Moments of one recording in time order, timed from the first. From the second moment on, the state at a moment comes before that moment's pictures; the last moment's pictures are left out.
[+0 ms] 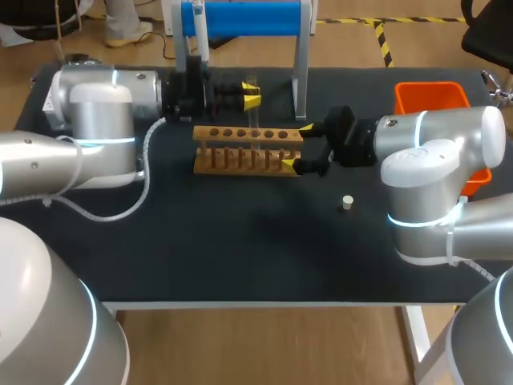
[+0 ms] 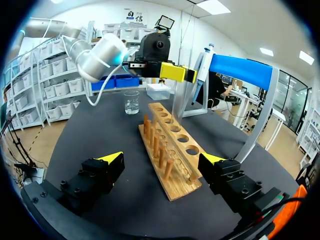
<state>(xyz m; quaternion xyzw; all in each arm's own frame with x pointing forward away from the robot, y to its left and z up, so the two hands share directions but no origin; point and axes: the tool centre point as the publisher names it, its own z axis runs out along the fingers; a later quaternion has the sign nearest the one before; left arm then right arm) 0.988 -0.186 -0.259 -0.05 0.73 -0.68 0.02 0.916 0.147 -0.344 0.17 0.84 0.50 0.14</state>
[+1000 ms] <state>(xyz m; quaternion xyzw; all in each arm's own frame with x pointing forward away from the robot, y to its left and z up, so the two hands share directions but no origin) 0.991 -0.184 -0.279 -0.06 0.73 -0.68 0.02 0.916 0.147 -0.344 0.17 0.84 0.50 0.14</state>
